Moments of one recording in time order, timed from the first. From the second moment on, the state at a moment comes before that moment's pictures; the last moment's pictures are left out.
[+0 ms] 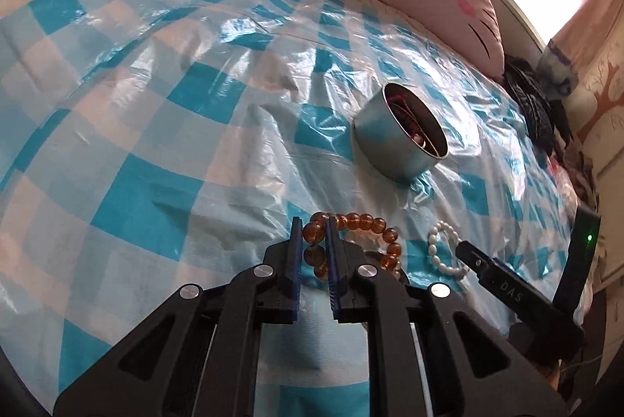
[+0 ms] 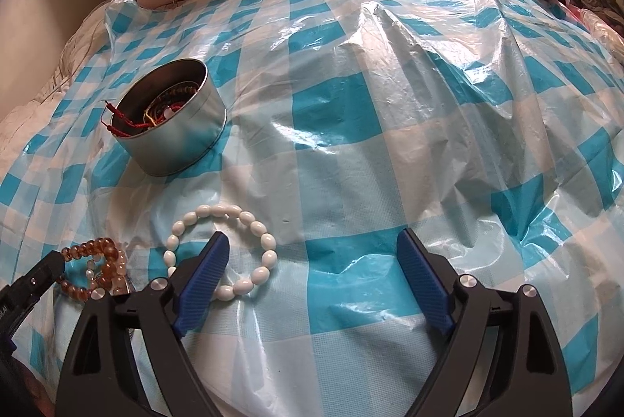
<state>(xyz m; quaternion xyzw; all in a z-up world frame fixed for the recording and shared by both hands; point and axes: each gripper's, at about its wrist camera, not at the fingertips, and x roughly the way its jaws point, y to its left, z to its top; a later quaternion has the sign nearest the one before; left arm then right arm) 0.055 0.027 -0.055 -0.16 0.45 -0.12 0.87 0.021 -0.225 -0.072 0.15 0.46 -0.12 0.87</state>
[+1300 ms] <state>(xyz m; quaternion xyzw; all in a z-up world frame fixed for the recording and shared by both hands) 0.062 0.029 -0.063 -0.12 0.47 -0.09 0.87 0.009 -0.224 -0.066 0.23 0.43 -0.01 0.87</state>
